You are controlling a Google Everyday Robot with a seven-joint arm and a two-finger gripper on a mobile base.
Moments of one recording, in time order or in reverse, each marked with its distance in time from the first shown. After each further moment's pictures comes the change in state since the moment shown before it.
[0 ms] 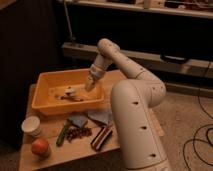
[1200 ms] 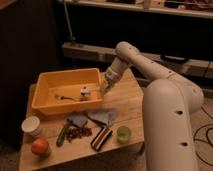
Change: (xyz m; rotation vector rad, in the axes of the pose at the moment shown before) arm 0.072 -0.021 -0.033 0.068 -0.101 0.106
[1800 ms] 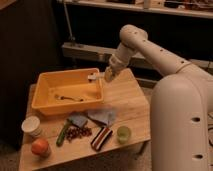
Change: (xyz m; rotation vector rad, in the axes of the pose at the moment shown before) arm -0.004 0.005 -0.073 0.188 -0.082 0.054
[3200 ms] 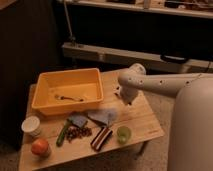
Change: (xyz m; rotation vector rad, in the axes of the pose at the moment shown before) arm 0.104 -0.101 0.052 0.577 -0.043 0.069
